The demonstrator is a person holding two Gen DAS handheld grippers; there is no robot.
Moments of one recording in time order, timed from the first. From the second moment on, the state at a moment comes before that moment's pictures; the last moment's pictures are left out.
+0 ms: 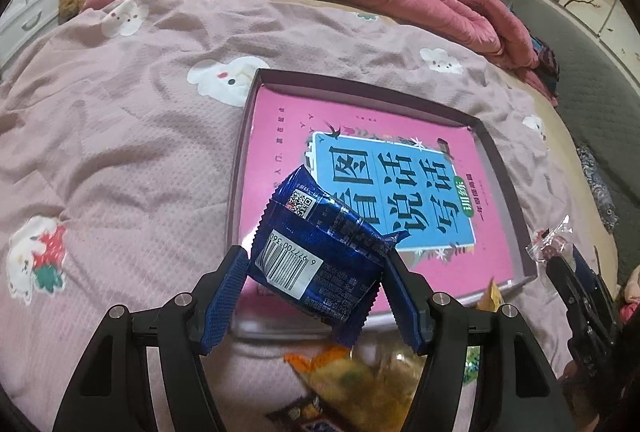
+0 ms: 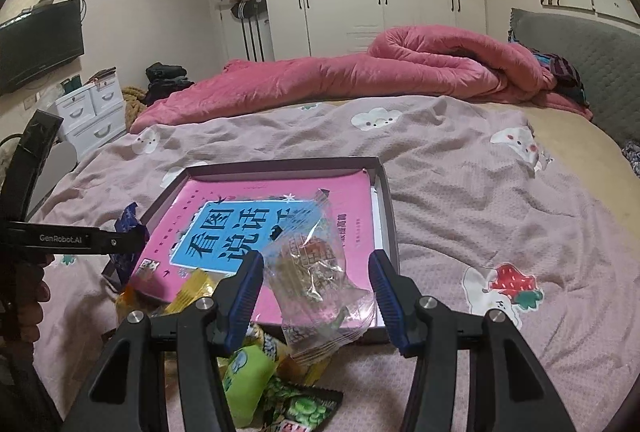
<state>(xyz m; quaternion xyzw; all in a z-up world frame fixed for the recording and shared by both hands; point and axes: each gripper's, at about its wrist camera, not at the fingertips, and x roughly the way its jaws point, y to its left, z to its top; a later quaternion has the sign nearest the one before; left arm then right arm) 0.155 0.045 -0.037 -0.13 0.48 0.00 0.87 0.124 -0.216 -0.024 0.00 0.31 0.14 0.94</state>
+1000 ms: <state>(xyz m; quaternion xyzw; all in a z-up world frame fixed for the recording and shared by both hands) 0.173 0.036 -0.069 -0.13 0.52 -0.02 0.85 0.164 -0.220 -0.058 0.02 0.37 0.12 0.92</state>
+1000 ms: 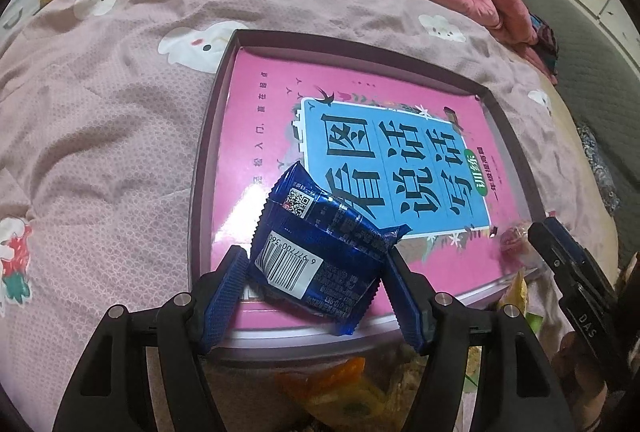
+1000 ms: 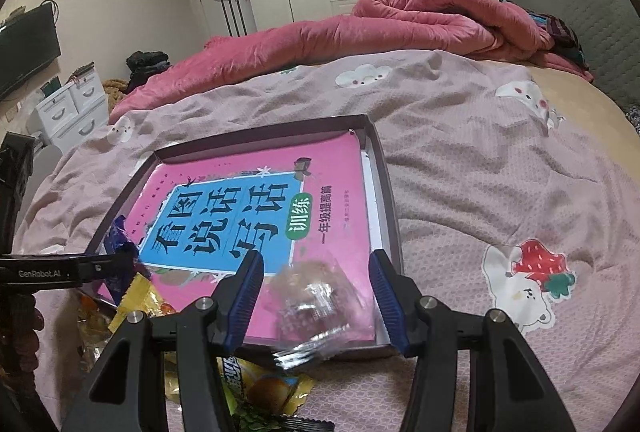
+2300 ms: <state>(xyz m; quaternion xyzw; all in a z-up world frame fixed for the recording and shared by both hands) 0.148 0.037 -0.050 -0.14 0.50 -0.04 0.85 0.148 -0.228 -0.060 0.01 0.37 0.12 0.92</state>
